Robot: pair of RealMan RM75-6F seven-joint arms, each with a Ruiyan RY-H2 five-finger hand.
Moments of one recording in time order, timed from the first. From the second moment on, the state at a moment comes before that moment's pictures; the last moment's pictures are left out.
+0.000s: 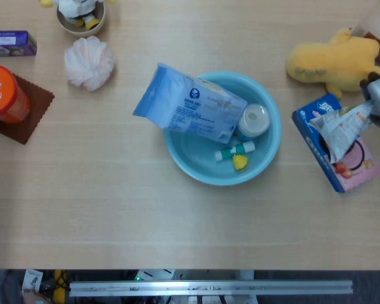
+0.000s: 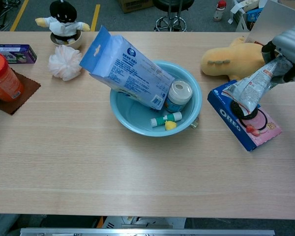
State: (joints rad) left arm -0.06 -0.97 0.03 -1.76 1.48 1.42 0.13; right arm 0.57 -1.20 0.02 -1.52 -1.25 1.05 -0.51
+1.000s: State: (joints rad) left arm -0.05 -0.95 0.02 -1.77 1.46 1.42 0.14; right arm 0.72 -1.18 0.15 -1.79 -1.22 0.92 -0.44
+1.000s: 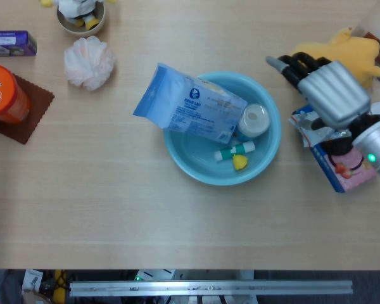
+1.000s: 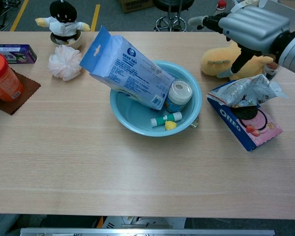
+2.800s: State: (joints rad) left arm -0.01 -0.91 0.02 -1.78 1.43 1.45 0.12; right arm 1.23 -1.51 0.25 -1.53 -0.78 0.72 -0.49
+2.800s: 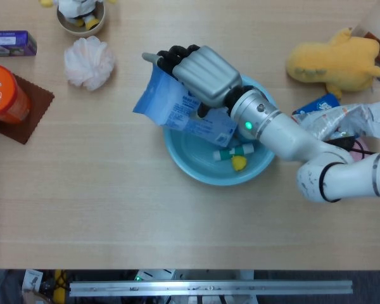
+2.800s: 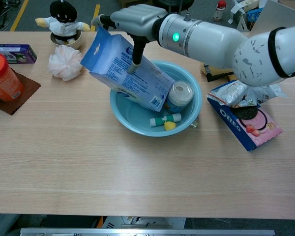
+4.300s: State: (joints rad) left arm 0.00 -0.91 0.02 -1.77 1.44 1.46 0.10; right arm 1.10 -1.20 0.23 -1.76 -0.94 0.98 -0.40
